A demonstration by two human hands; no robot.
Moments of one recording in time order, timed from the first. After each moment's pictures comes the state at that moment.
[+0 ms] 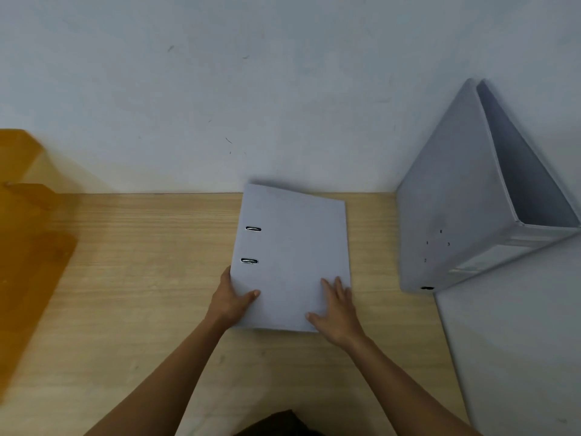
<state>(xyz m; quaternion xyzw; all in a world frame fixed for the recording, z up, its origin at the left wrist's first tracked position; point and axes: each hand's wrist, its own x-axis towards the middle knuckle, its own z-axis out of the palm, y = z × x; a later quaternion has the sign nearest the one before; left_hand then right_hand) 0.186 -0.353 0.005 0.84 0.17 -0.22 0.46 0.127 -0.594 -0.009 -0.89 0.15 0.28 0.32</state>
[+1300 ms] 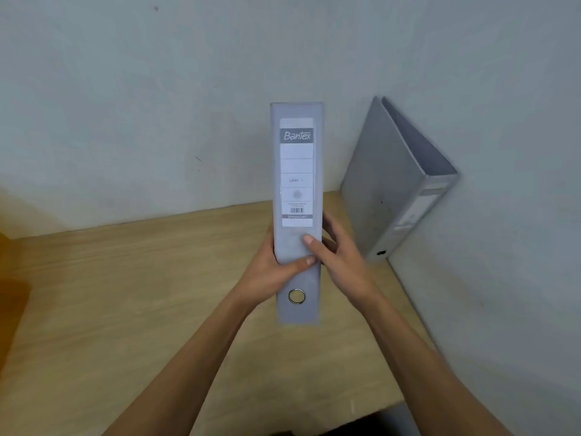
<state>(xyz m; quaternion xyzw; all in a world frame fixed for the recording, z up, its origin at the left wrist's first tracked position) 0.156 -0.405 0.146 0.65 -0.18 -0.27 0.69 0.088 -0.551 0.171 -0.75 0.13 -0.08 0.65</state>
